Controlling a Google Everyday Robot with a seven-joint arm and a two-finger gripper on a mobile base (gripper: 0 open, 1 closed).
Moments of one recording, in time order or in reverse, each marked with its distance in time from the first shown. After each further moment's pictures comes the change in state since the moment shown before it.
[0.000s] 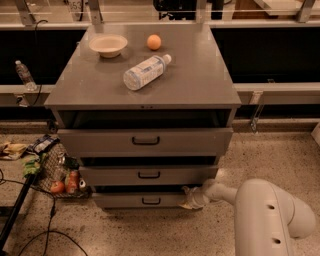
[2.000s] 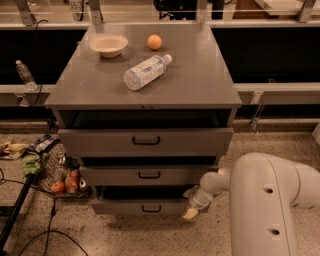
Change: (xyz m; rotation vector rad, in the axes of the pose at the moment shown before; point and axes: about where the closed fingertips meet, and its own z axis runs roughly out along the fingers) arm -0.020 0.034 -0.074 -0.122 0.169 -0.066
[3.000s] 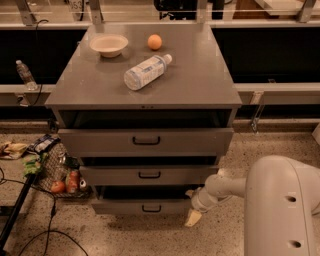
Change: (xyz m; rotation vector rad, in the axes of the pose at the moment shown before) arm -0.005 0.019 -0.024 0.005 -0.033 -0.013
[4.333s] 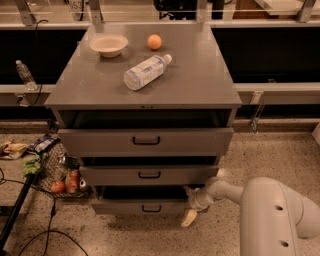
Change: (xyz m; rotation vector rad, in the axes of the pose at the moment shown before) arm 0.017 -0.034 0.069 0.016 -0.143 0.020
